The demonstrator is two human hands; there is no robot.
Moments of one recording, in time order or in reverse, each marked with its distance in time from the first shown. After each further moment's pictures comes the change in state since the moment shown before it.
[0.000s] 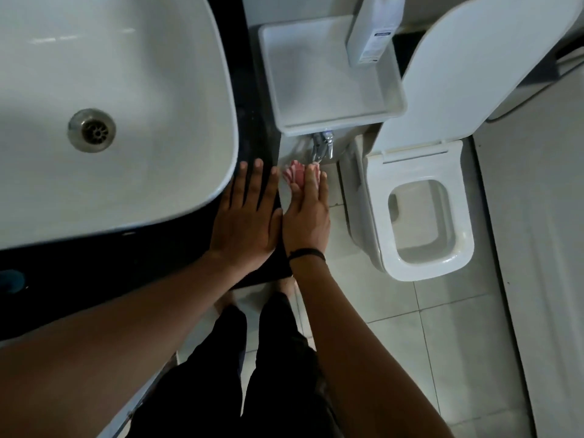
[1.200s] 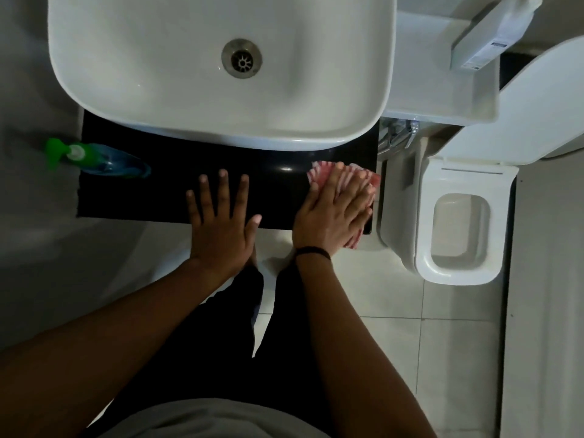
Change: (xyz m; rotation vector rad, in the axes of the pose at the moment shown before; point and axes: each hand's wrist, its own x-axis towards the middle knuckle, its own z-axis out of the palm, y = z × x) left_hand -0.216 -0.116 -0.016 -0.092 -0.085 -0.454; right_hand -0.141 -0.035 0.091 -0.523 0.154 -0.100
